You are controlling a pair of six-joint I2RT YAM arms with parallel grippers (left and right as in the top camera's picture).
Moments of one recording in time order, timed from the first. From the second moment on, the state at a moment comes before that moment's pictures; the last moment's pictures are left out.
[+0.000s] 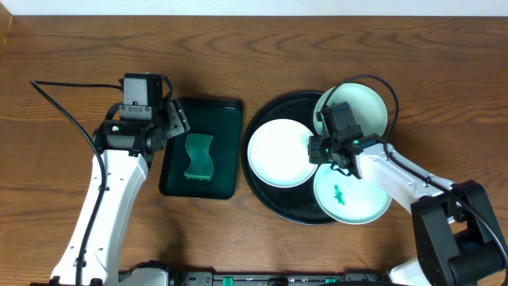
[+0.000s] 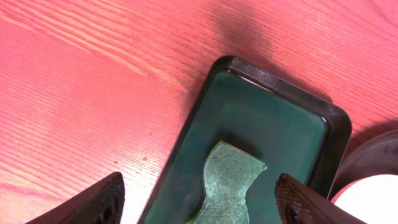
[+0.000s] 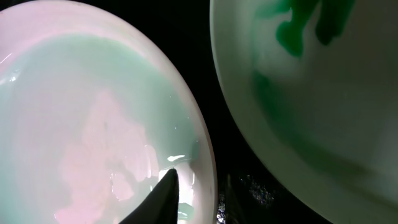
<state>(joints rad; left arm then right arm) -0.07 1.35 1.12 -0.78 -0.14 -0.41 0.40 1.69 0.87 -0.30 -0.09 0.37</state>
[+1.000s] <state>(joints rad) -0.07 1.35 1.12 -0.78 -0.14 -0.41 0.40 1.71 0.82 -0.19 -0.08 0.39</state>
